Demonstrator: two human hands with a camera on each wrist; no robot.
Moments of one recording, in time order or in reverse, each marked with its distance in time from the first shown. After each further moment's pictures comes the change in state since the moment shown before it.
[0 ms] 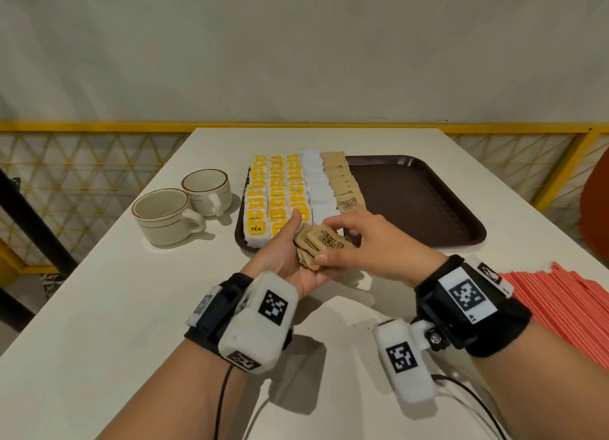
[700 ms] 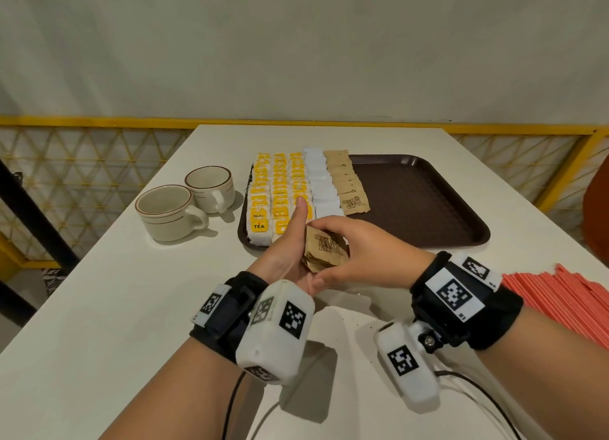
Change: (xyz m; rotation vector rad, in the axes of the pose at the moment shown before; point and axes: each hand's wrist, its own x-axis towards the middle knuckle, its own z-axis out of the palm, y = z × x) left_hand -0.006 -0.001 0.010 0.276 0.109 0.078; right_hand 0.004 -0.009 0.009 -0.020 -0.094 -0.253
